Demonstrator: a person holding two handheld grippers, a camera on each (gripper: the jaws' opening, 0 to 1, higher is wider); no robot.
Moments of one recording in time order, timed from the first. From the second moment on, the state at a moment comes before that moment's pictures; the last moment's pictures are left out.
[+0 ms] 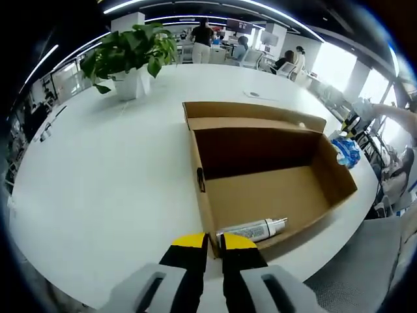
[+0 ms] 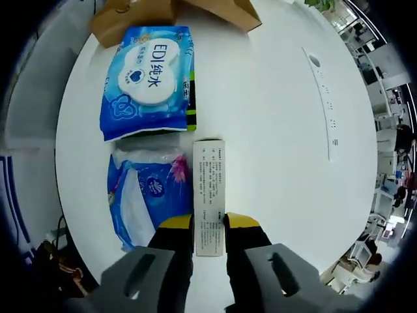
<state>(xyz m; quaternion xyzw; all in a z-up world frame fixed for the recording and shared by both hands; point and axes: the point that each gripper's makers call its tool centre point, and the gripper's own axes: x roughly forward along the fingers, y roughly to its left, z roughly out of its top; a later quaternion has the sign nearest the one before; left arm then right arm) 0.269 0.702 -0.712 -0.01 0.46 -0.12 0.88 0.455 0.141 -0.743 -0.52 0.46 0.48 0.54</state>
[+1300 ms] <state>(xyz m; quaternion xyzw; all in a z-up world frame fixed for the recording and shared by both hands) 0.269 0.704 -0.704 0.05 0.46 -0.15 0.88 0.443 0.145 -0.713 -0.50 0.43 0.42 0.63</state>
